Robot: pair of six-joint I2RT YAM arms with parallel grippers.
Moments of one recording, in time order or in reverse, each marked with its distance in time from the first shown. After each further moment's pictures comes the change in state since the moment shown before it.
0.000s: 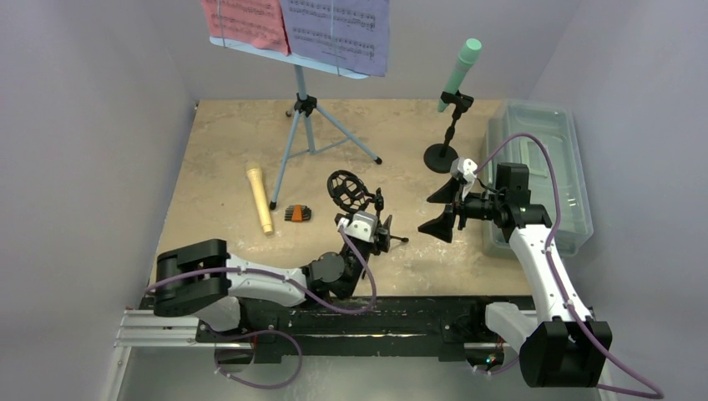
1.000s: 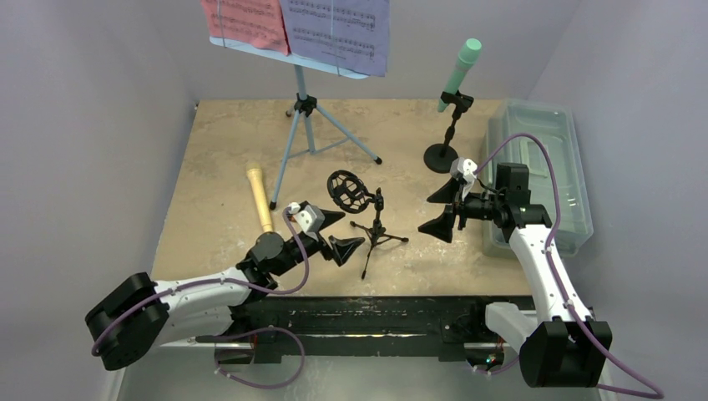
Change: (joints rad) left arm 0.453 -0.512 -0.394 -0.308 1.038 -0.298; right arm 0.000 0.000 0.000 -0.002 0.002 -0.007
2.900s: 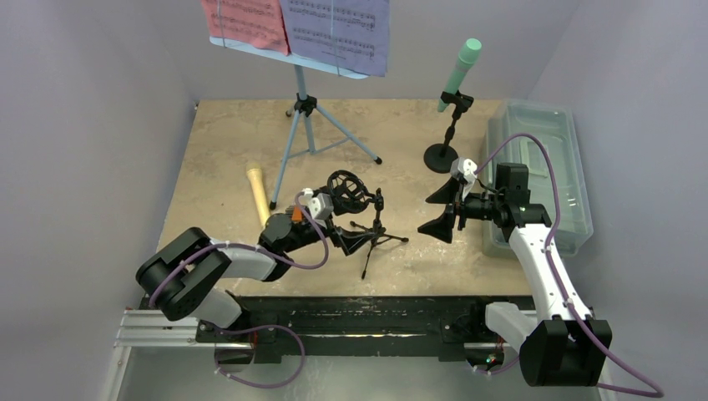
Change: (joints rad) left arm 0.183 0.415 0.095 0.454 0.436 -0.056; right arm 0.000 0.006 0.000 -0.002 -0.026 0.000
